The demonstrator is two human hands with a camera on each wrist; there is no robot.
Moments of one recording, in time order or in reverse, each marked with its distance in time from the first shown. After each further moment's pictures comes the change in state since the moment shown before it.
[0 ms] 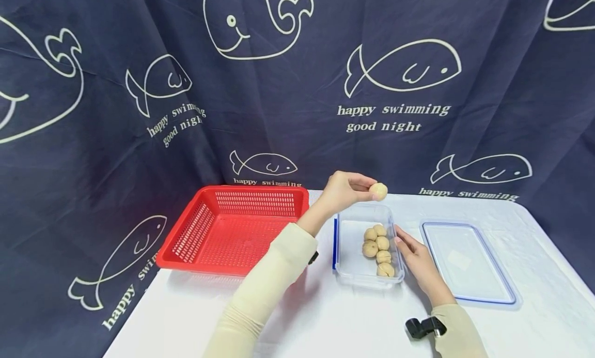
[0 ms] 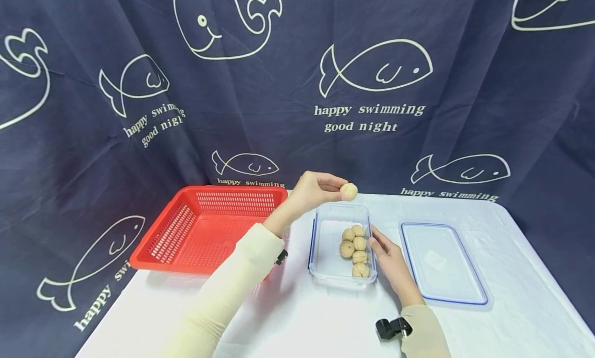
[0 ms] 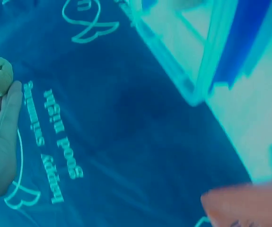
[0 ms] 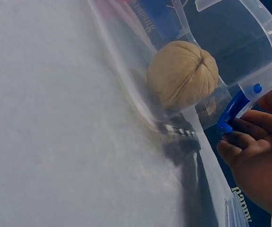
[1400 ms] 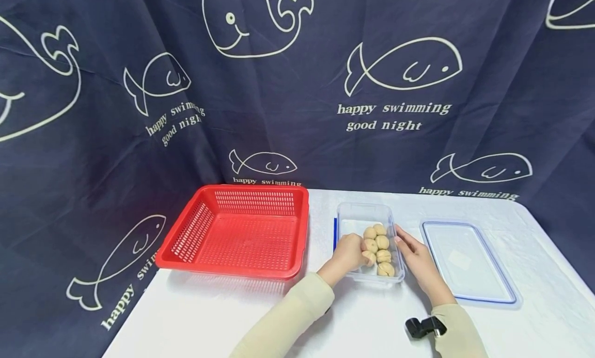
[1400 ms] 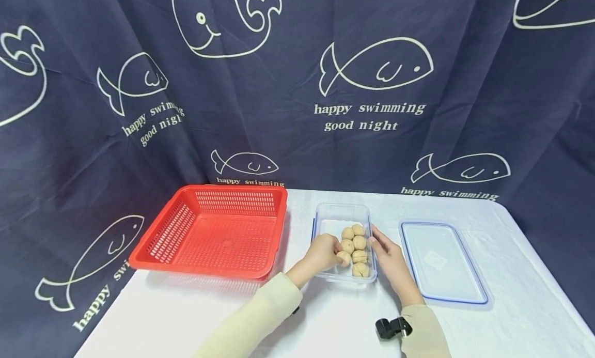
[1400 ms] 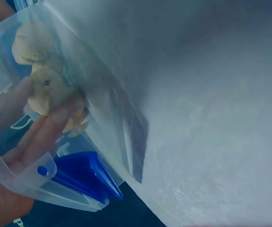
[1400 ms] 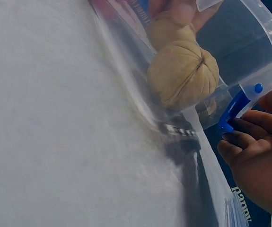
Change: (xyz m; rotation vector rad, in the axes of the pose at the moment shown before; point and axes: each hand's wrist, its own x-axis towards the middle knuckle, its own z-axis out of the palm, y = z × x) left_hand -0.063 -0.086 0.089 0.602 -0.055 -0.265; right_hand 0.000 0.002 0.001 0.002 0.027 -0.010
